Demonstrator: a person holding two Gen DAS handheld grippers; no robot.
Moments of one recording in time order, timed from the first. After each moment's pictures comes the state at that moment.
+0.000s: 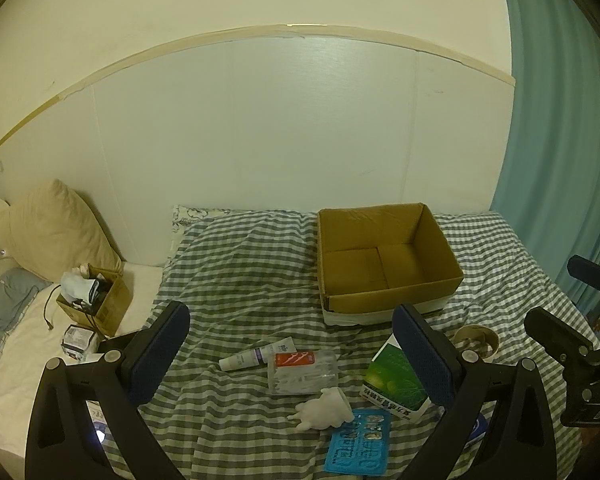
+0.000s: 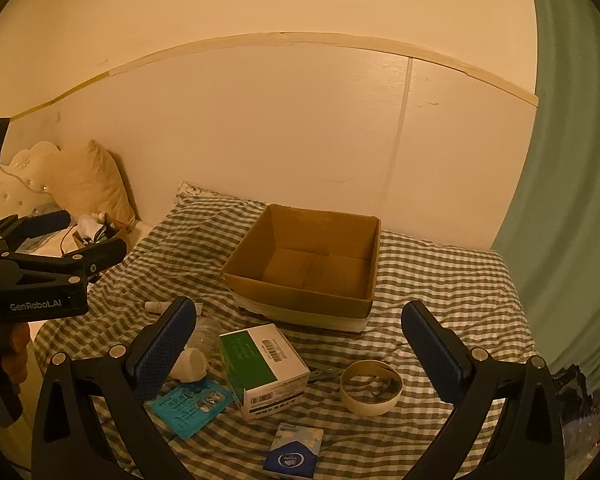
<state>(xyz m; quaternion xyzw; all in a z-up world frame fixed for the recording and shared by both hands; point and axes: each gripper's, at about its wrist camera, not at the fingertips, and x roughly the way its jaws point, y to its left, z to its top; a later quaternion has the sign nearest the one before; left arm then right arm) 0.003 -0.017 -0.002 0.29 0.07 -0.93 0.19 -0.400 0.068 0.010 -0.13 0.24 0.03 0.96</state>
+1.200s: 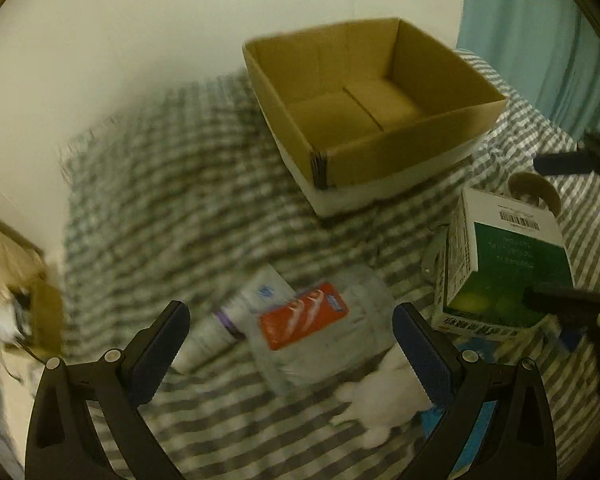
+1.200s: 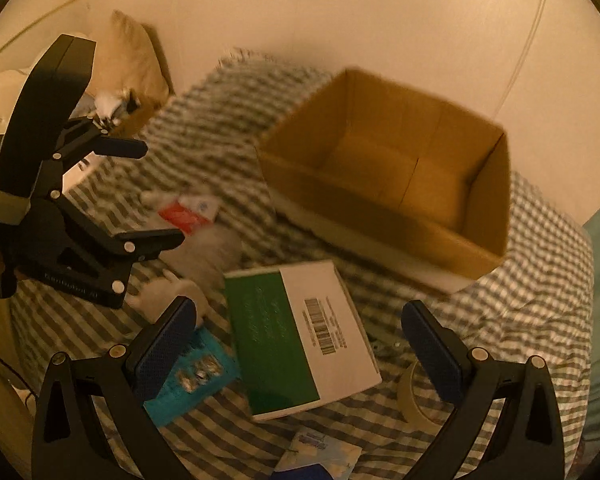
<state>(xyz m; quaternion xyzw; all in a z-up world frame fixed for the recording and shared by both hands) -0.106 -0.065 -0.158 0.51 0.03 -0.86 0.06 -0.266 0.092 -0.100 -0.24 0.42 0.18 0.85</state>
